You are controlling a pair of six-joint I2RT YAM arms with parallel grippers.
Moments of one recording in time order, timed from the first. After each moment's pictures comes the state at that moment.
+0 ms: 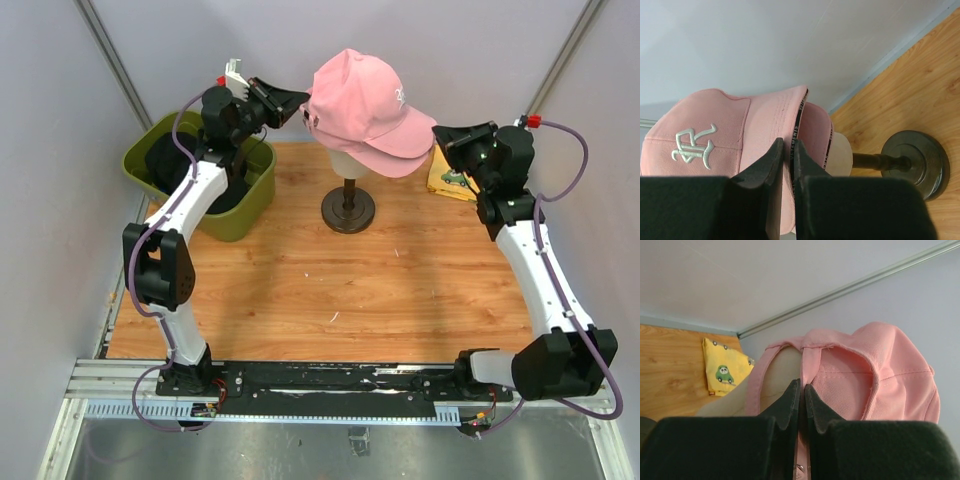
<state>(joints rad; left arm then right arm) -0.23 1.83 1.64 0.36 0.47 -1.22 0.10 1.27 1.24 -0.07 -0.10 1.16</state>
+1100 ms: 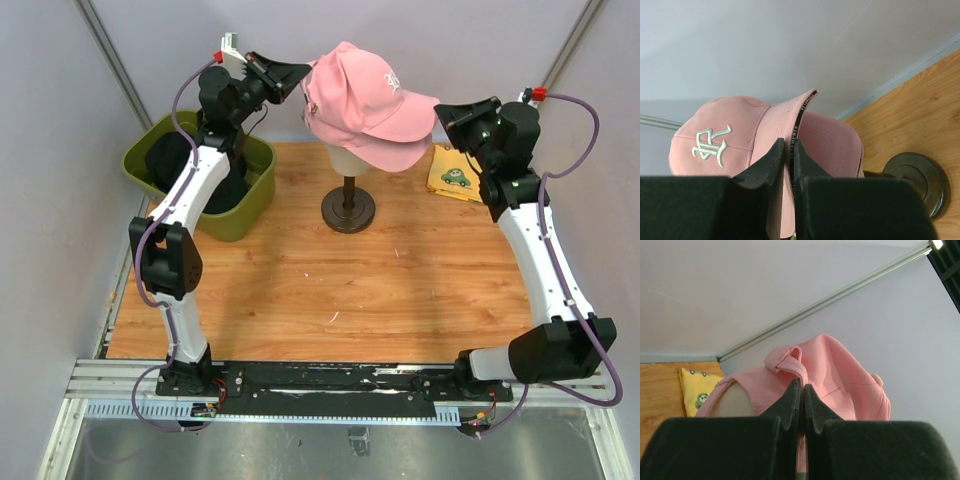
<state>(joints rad) -0.23 1.92 1.87 0.36 0.46 -1.25 0.12 1.36 1.44 -0.14 -0.07 1.07</state>
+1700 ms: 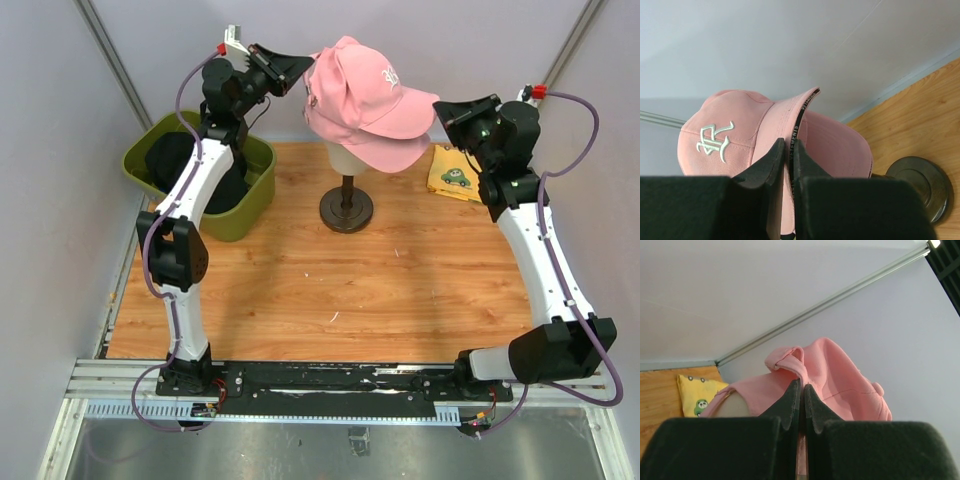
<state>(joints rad) -0.23 2.01 2.02 0.32 0.47 -1.25 0.12 1.36 1.45 -0.12 -0.07 1.07</state>
